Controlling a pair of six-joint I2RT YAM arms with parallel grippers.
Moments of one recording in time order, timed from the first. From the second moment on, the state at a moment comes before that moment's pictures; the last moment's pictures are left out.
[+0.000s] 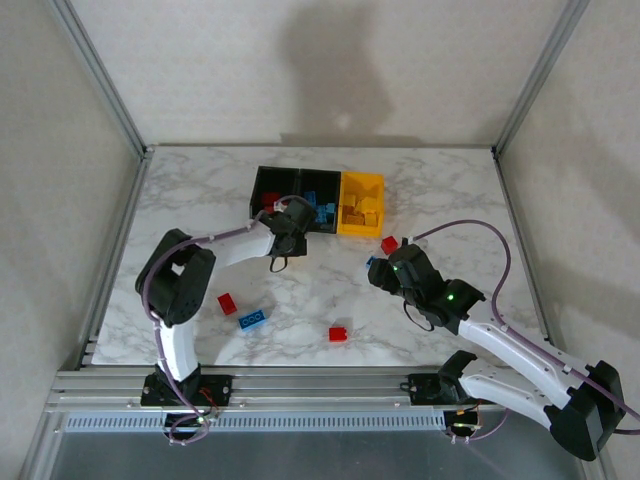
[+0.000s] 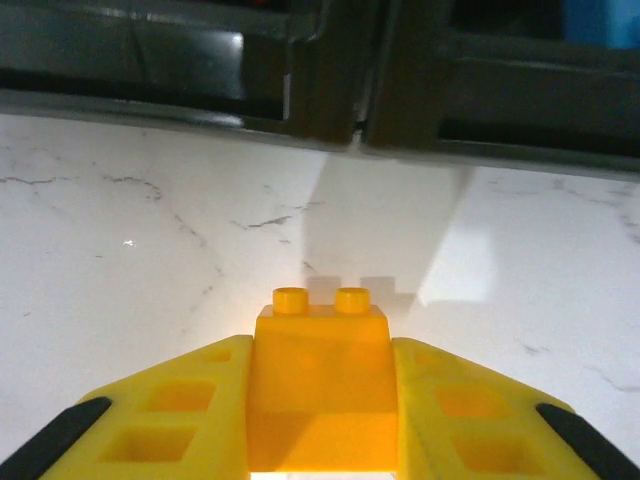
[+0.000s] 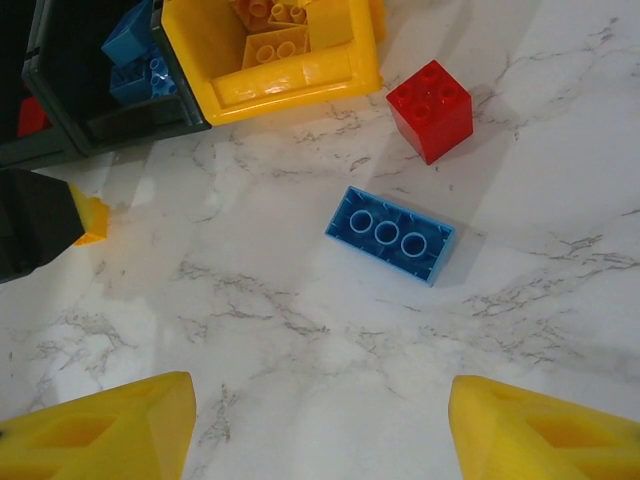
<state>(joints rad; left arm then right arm) -0.62 1.88 1.24 -0.49 -0.26 -0.61 0.76 0.92 0.67 -0.55 0.28 0.82</state>
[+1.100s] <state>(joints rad) -0.75 2.44 2.26 -0.77 -0.19 -0.61 0.73 0.63 0.53 -0.63 0.31 0.98</state>
